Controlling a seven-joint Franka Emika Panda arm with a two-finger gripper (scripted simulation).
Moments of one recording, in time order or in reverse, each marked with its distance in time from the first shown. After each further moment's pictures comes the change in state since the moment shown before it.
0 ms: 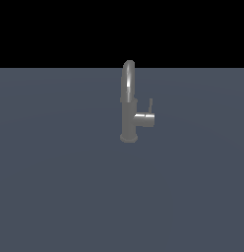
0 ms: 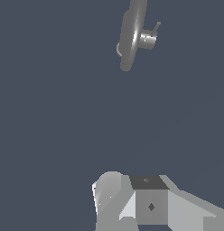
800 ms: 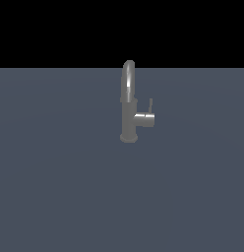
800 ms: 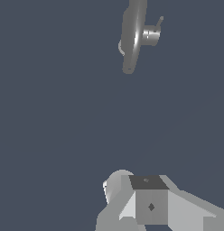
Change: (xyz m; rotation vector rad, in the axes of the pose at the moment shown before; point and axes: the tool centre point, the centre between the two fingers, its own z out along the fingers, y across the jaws) arm 0.025 -0.001 -0.001 0.063 -0.052 0.060
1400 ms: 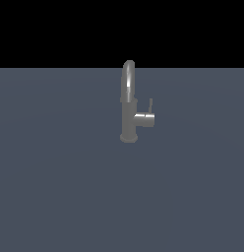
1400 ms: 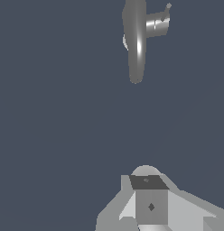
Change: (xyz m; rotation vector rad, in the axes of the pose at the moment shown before) arm 0.063 0.001 0.001 0.157 -0.131 0.150
